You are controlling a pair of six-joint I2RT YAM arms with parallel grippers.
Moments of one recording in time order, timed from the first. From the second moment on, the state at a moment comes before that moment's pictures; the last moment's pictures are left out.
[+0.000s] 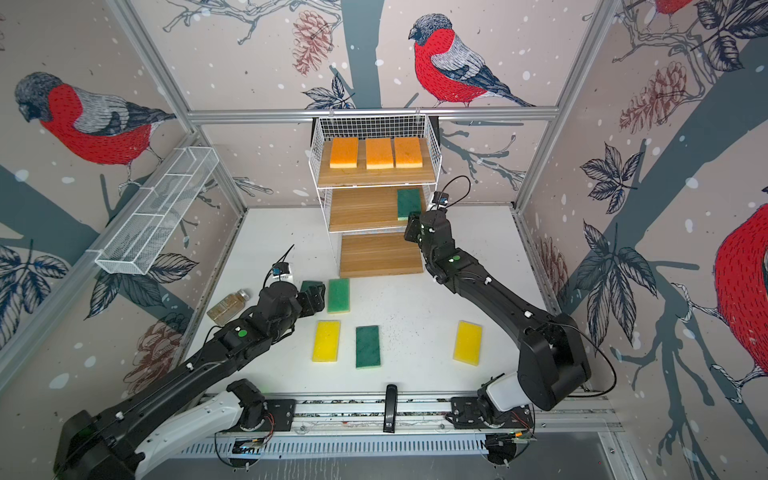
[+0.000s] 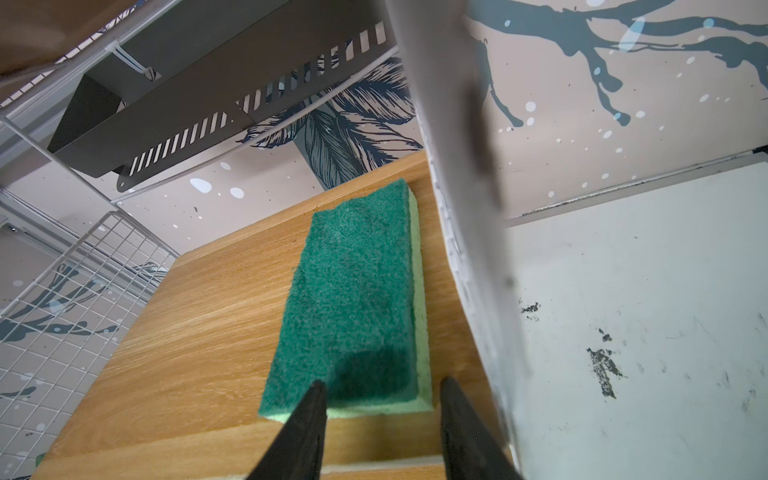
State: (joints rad) left arm -0.63 0.88 0.59 -0.31 -0.31 -0.66; right arm 0.57 1.47 1.14 0.04 0.30 0.47
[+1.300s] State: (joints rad) left arm -0.63 0.92 0.58 -0.28 -0.28 -0.66; right arm 0.65 1.46 1.14 -0.01 0.47 0.53
